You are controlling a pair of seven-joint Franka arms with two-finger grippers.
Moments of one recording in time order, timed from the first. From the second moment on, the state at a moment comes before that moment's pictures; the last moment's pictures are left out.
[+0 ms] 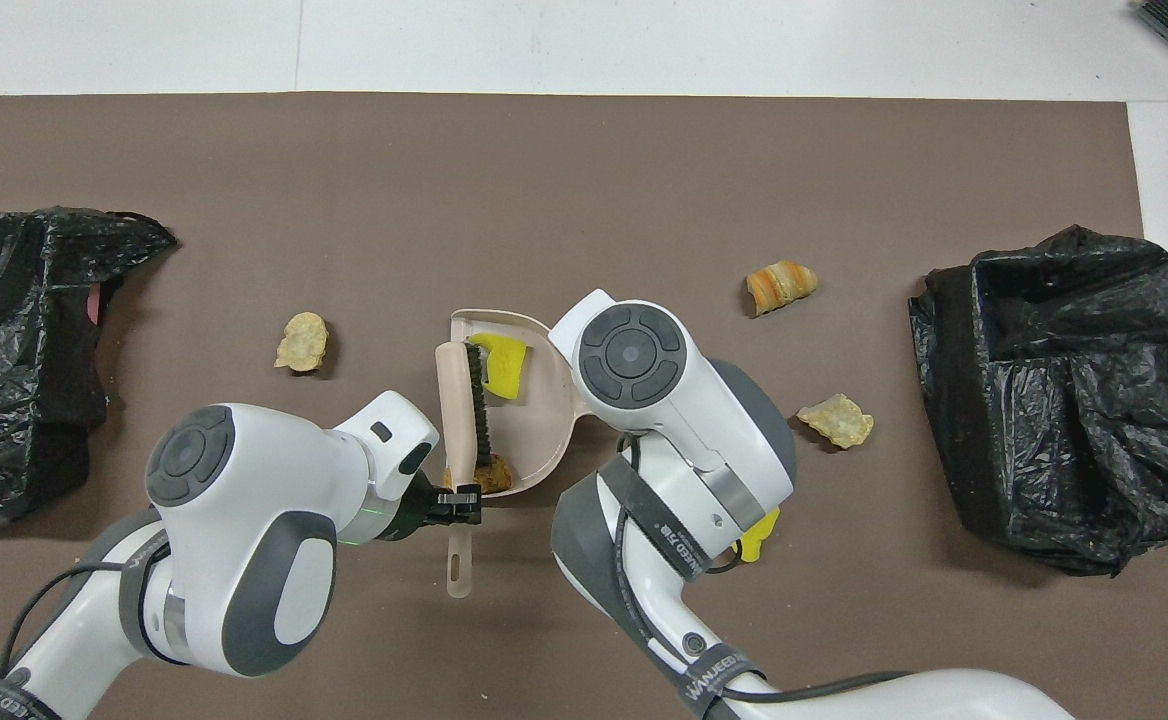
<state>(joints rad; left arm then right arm) -0.54 -0.11 0.04 -2.34 -0.52 2.17 -0.20 0.55 0.31 0.04 -1.78 -0.14 2.02 -0.85</state>
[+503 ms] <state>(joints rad) -0.35 -0.11 0.06 -2.23 -0.33 2.03 -0.19 0.55 0.31 0.04 -1.78 -0.14 2.02 -0.85</state>
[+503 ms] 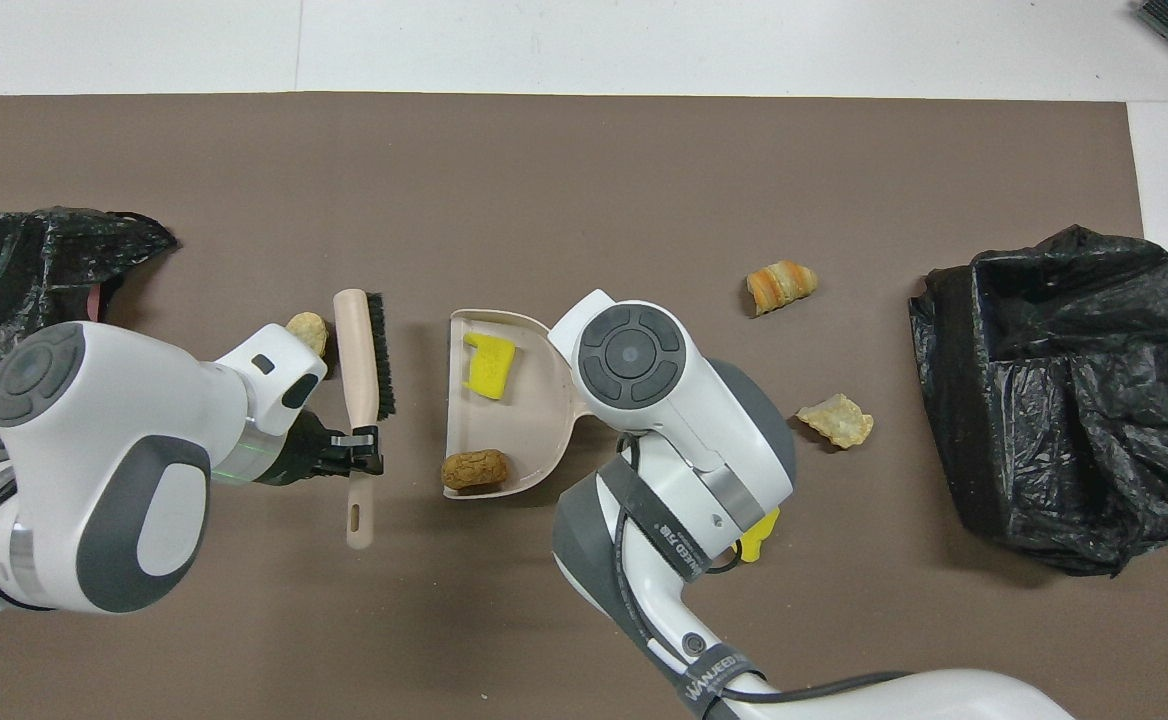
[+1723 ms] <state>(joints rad) -0.38 0.03 0.03 -2.23 -0.14 2.07 -0.08 0.55 0.31 0.04 -1.81 -0.07 2.06 -0.77</state>
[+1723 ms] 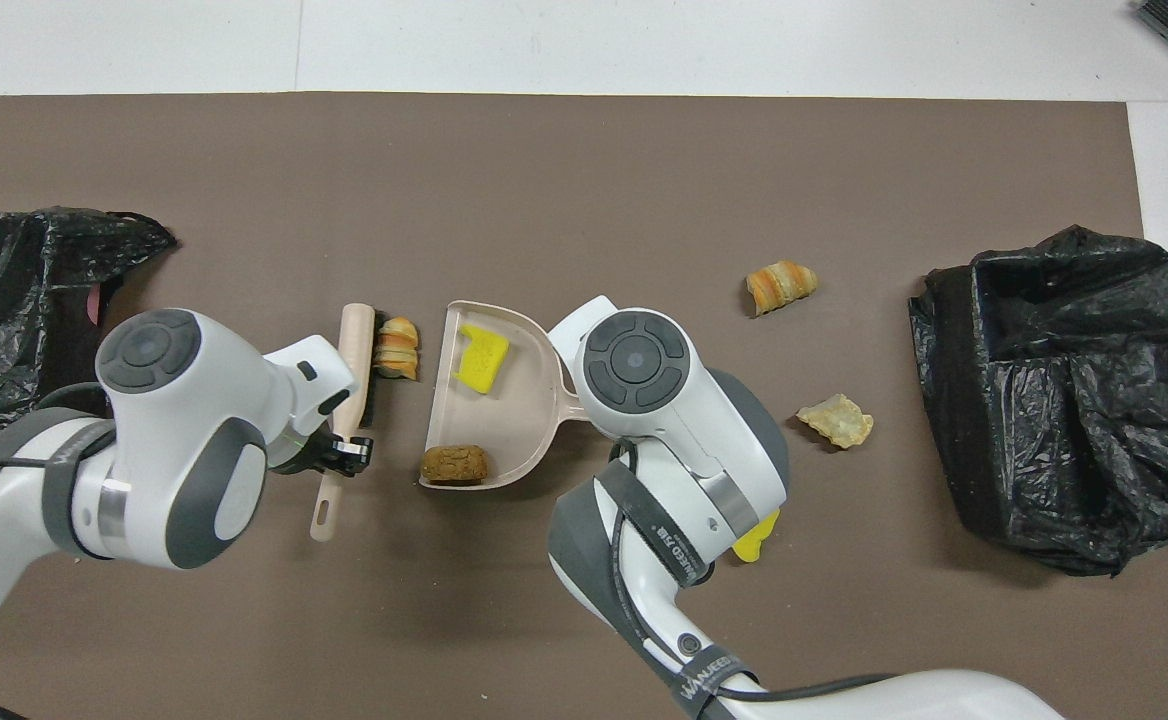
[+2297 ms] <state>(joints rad) -0.48 0.03 0.05 -2.21 -0.16 2.06 0.00 0.55 0.31 0.04 -1.81 -0.08 2.06 -0.82</state>
